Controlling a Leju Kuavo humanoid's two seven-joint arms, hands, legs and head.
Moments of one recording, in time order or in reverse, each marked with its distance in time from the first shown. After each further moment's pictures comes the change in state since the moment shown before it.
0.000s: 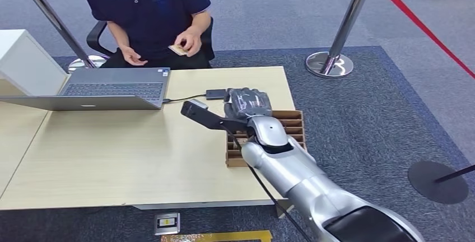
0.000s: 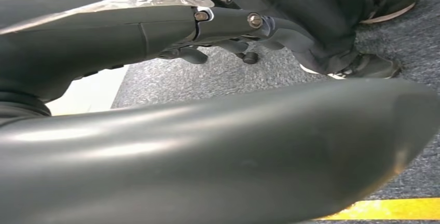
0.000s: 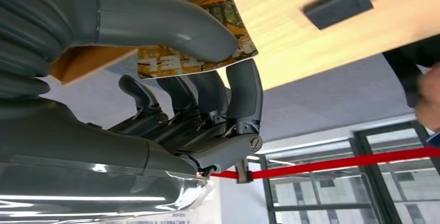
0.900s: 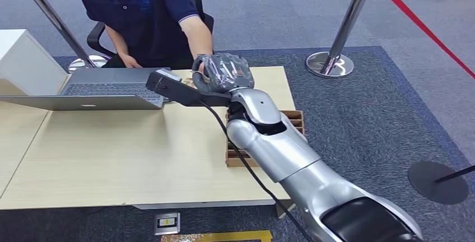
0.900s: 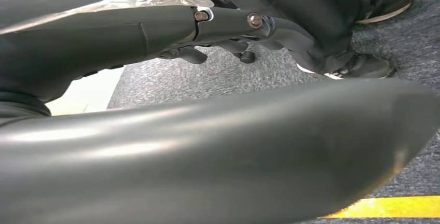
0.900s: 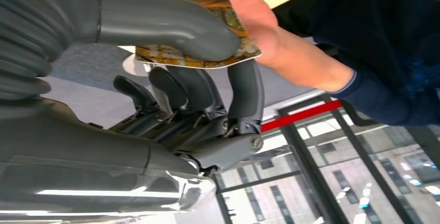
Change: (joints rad) left arm -0.002 0.000 -0.002 0.000 0.006 0.000 -0.012; right arm -0.092 0.043 0.032 -0.202 -0.120 0.100 -0.057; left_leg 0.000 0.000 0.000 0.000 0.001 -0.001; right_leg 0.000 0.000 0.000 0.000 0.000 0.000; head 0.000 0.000
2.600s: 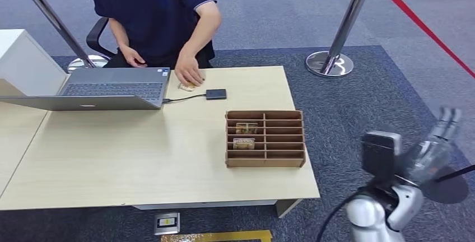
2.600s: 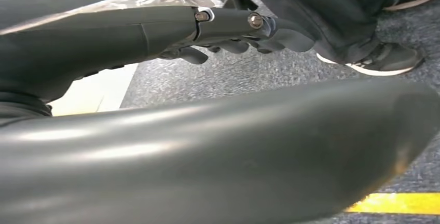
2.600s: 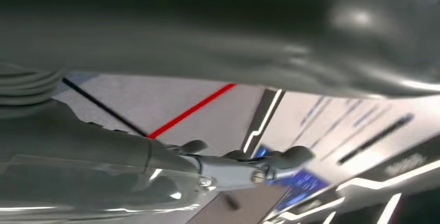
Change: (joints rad) left arm 0.015 -0.010 0.011 0.000 0.038 -0.001 0.017; right arm 0.826 -0.149 -0.581 -0.836 -0.089 -0.532 -0.199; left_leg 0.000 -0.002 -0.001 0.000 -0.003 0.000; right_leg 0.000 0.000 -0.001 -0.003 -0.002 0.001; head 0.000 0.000
